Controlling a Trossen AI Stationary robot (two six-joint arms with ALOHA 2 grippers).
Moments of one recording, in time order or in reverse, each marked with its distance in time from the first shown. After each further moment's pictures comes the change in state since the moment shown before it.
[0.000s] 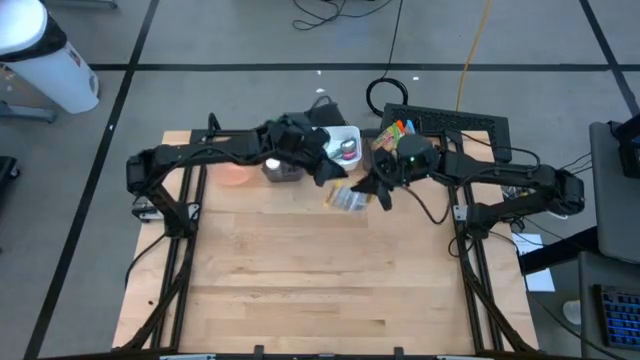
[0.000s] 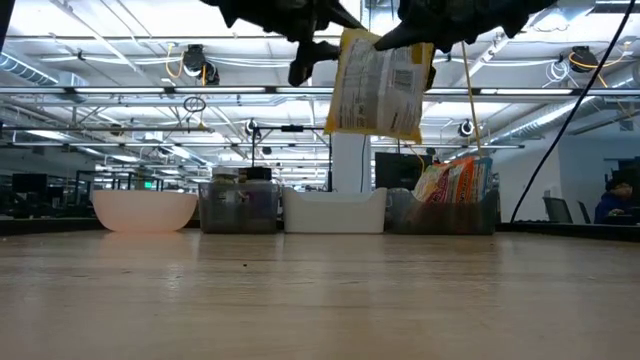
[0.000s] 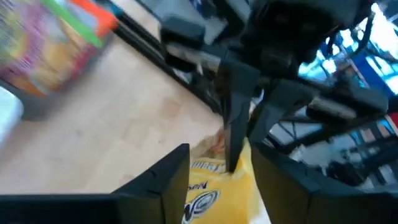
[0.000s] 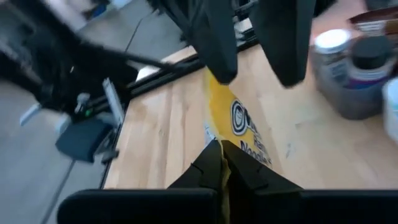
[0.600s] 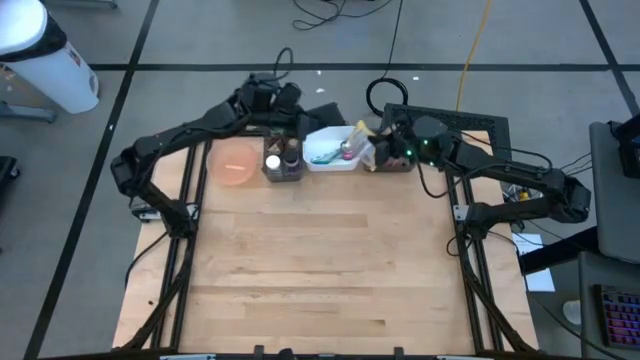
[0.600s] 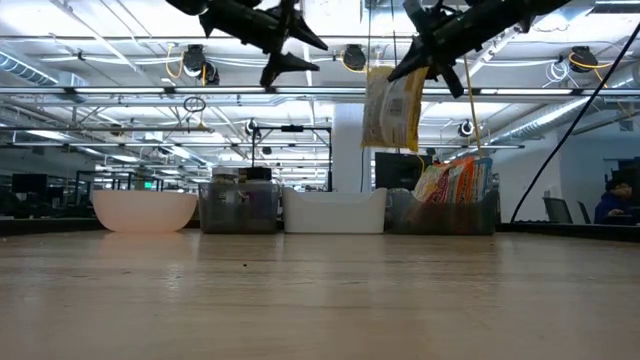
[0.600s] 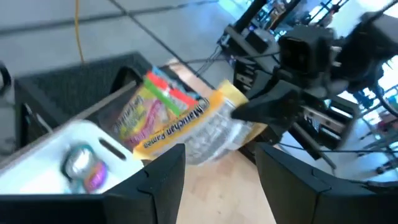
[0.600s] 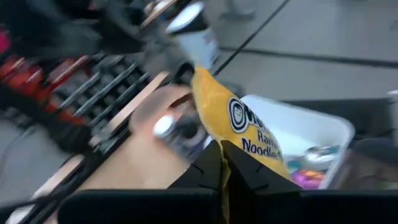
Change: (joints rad) left arm 0.273 -0.088 0.000 -0.010 0.001 0.083; right arm -0.157 -0.072 0.000 -0.009 0.513 0.231
